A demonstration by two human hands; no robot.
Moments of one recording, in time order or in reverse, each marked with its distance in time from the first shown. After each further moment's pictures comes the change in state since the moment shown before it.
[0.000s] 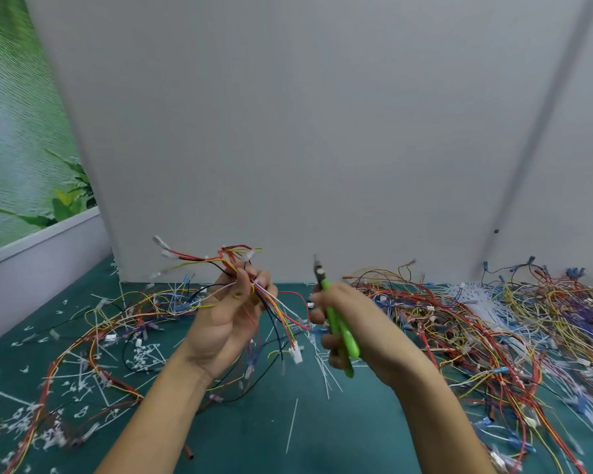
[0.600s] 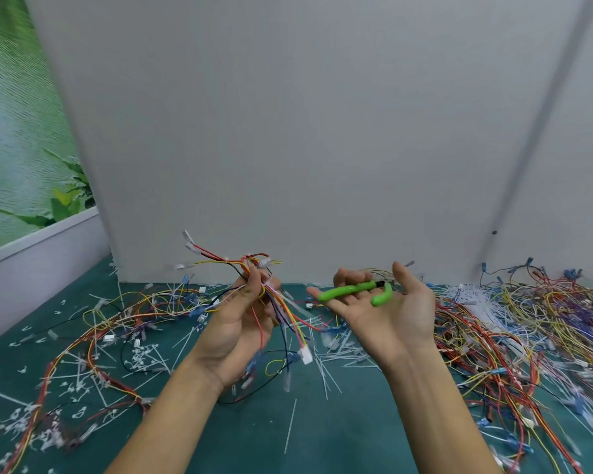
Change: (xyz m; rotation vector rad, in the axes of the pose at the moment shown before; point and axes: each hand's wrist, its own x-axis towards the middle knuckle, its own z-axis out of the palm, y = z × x) left_hand 0.000 -0.009 0.009 -0.114 0.054 -0.159; right_hand 0.015 0.002 -0.022 1.278 0.050 -0.139
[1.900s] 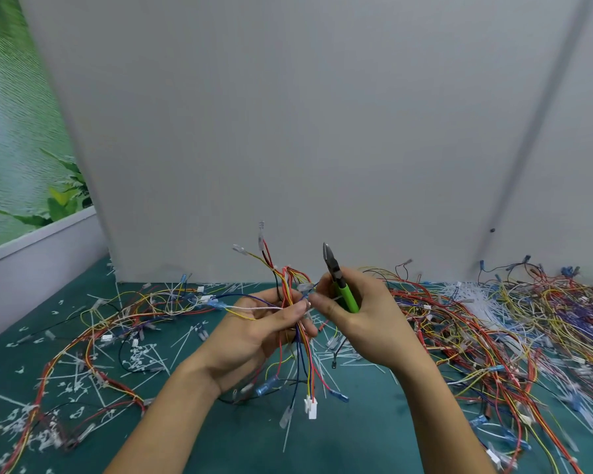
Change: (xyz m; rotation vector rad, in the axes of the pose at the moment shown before) left_hand -0.012 -0.006 0.010 0.466 -0.054 -0.102; right_hand -0.010 0.001 -0.004 -1.672 -0.333 -0.449
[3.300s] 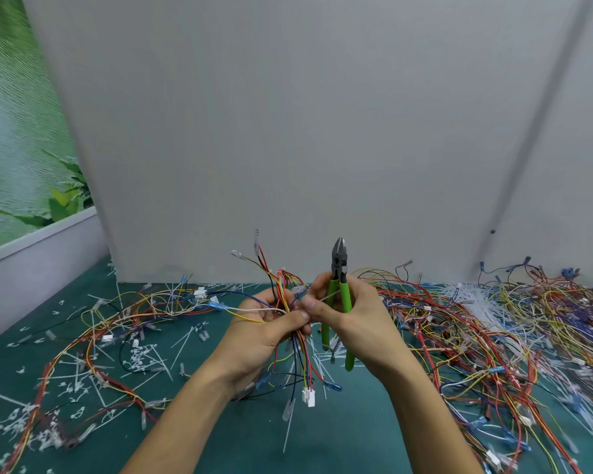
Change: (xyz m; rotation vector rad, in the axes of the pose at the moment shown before) left_hand 0.015 -0.023 -0.001 0.081 0.167 0.107; right_hand 0.003 0.006 0.018 0.339 0.029 0.128
